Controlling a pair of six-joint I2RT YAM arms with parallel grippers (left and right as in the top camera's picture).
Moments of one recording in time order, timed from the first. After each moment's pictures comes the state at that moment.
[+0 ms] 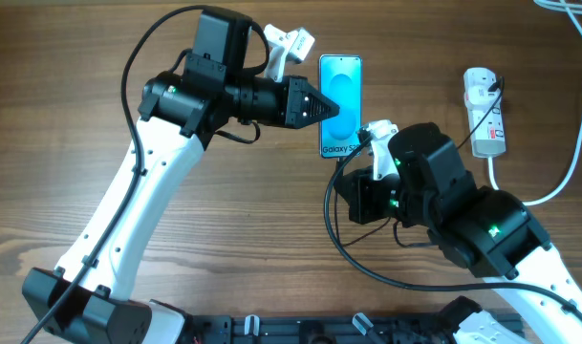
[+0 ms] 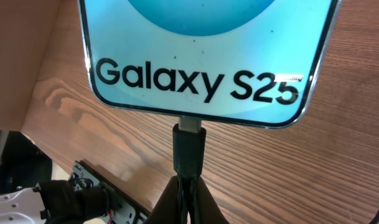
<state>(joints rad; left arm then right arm) -0.40 1.60 1.60 -0.81 0.91 -0.38 0.62 1.08 1.16 -0.90 -0.25 0.50</state>
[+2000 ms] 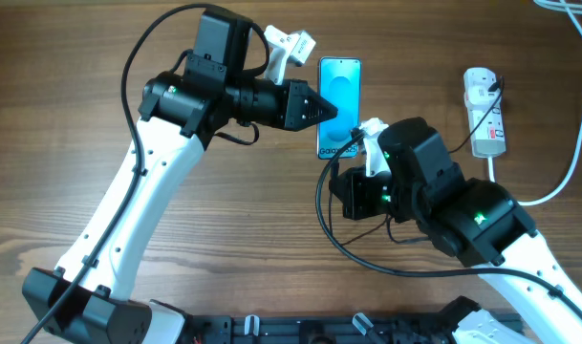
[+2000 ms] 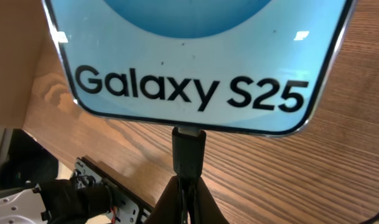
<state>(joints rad) -0.40 1.60 1.60 -0.83 0.89 -0.31 0.62 1.13 1.16 -0.90 -0.28 0.52</state>
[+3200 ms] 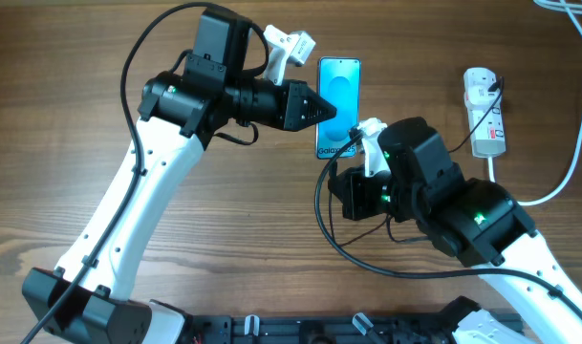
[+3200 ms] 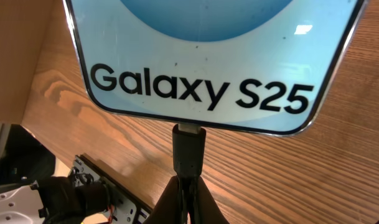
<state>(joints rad) -0.40 1.60 1.60 -0.84 0.88 -0.29 0.62 1.13 1.16 -0.89 -0.28 0.49</state>
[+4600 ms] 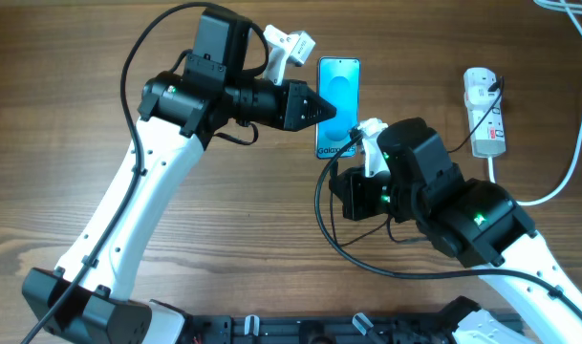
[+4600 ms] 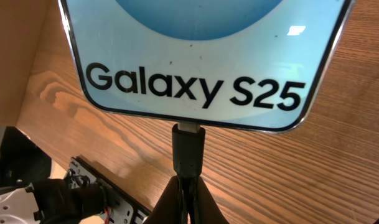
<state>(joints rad) -0.40 1.60 1.60 -0.84 0.88 -0.29 0.62 1.13 1.16 -0.90 -0.26 0.49</state>
